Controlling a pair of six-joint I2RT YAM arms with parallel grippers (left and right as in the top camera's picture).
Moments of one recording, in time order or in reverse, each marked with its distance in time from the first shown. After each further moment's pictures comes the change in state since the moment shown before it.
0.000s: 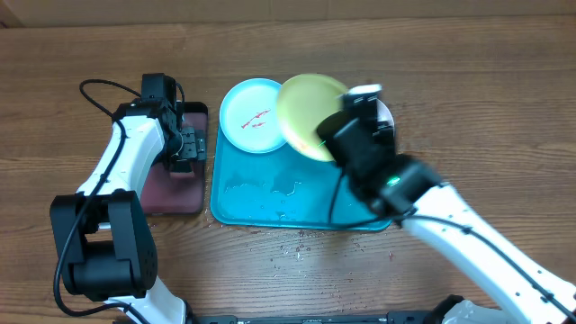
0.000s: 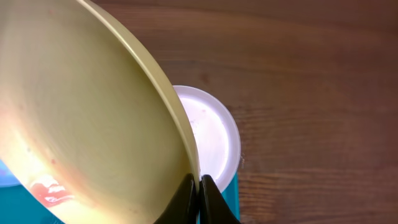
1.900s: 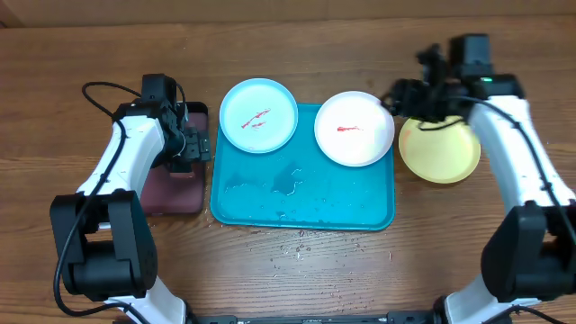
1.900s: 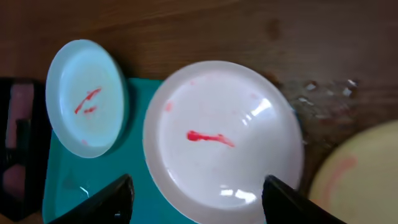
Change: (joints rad) left arm 0.000 0.000 0.000 -0.010 0.055 0.000; right arm -0.575 0.370 0.248 -0.034 -1.001 -0.299
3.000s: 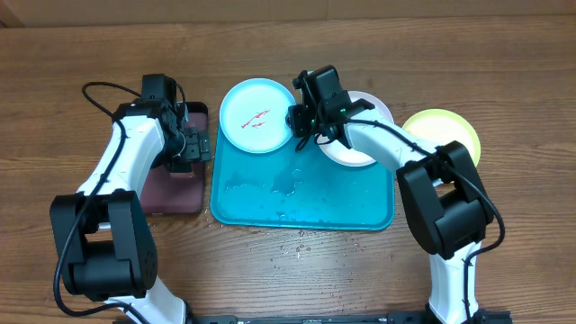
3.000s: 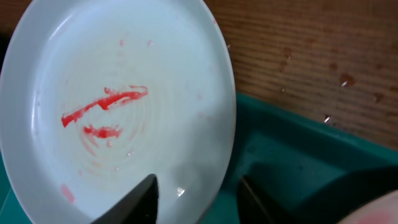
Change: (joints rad) left arm 0.000 0.000 0.000 -0.004 0.000 0.000; right arm 0.415 0.367 0.002 0.476 0.201 0.130
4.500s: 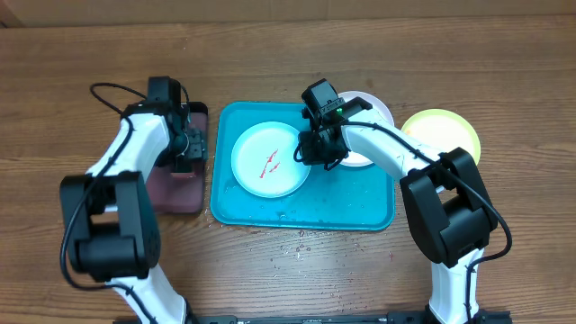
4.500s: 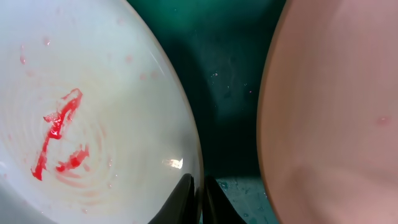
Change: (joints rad) left arm 0.000 0.100 0.000 0.091 -0.017 0.002; right arm 0.028 -0.048 0.019 -0.466 0.004 0.071
